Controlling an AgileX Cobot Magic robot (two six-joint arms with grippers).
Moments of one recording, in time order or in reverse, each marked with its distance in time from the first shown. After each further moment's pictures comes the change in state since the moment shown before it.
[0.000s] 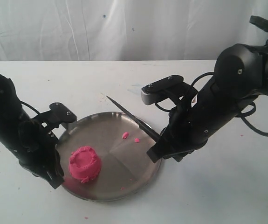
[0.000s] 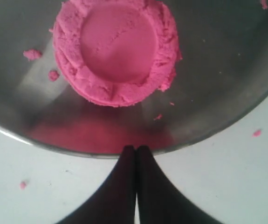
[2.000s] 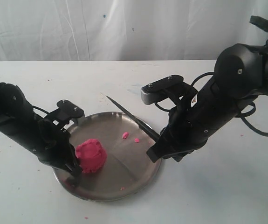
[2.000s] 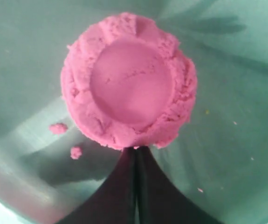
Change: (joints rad) left arm 0.000 0.098 0.000 -0.235 -0.212 0.146; right arm 0.000 0.000 0.000 0.004 0.000 0.002
